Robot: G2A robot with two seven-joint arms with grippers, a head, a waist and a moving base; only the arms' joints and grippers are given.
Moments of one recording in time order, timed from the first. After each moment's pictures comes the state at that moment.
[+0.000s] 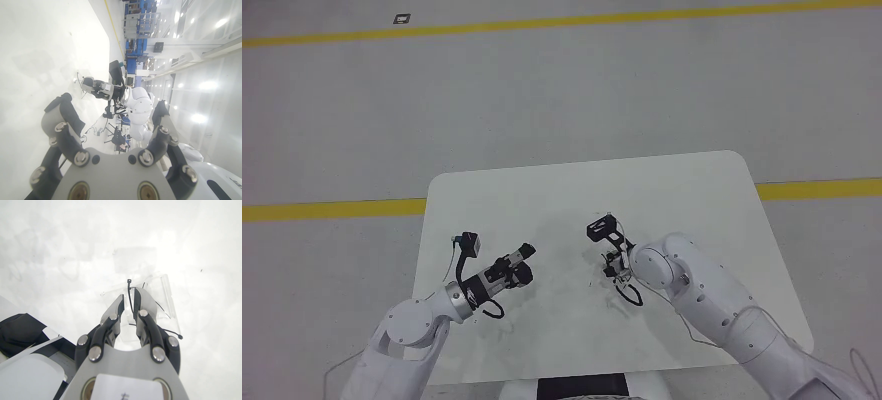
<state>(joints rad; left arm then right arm) 1.76 -1.11 -1.42 -1.81 -0.25 -0.11 -0.74 -1.19 -1.16 0.86 -1.59 -0.91 0.07 1.13</state>
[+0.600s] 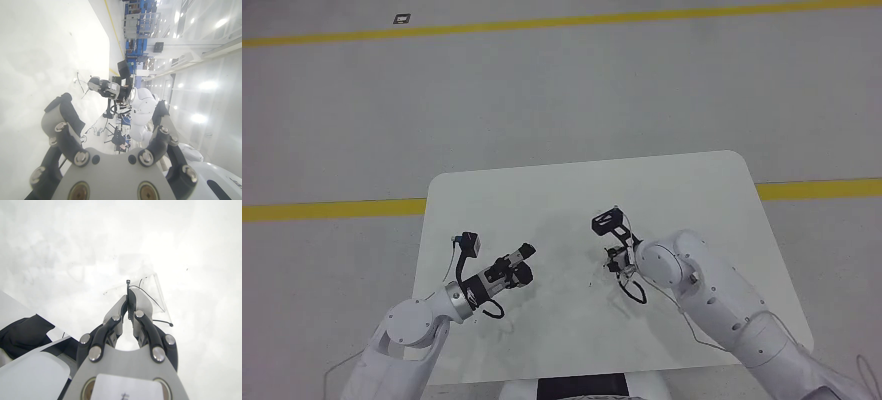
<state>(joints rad) 1.76 -1.11 -1.42 -1.81 -0.25 -0.11 -0.74 -1.24 -1.14 0.94 -1.70 -0.91 0.10 1.16</state>
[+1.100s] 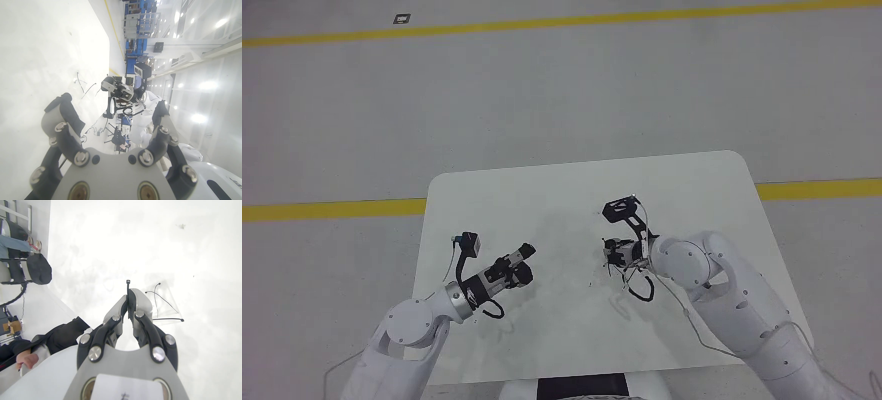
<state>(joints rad) 1.76 -1.11 -1.42 -1.81 -0.25 -0.11 -0.74 -1.32 -1.13 1.07 -1.82 -0.73 0.12 1.10</state>
